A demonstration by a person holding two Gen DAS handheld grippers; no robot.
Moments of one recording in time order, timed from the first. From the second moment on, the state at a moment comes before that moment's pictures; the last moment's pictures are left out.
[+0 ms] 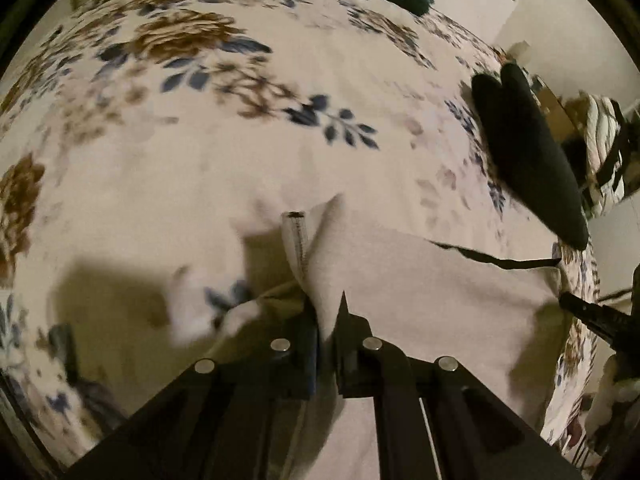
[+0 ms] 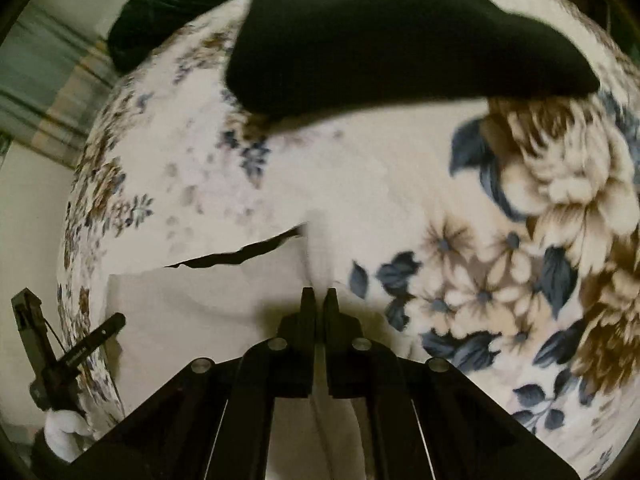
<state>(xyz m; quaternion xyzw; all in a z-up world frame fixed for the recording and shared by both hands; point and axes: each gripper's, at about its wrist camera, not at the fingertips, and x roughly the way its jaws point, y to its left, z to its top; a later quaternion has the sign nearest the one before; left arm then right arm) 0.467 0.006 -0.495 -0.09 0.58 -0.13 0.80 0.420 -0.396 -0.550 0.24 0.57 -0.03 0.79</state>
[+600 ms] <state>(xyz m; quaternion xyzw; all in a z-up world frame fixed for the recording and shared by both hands) 0.406 0.074 -0.475 -0.20 0.60 -0.05 0.77 0.364 -0.415 -0.554 0.32 0.60 -0.04 0.74</state>
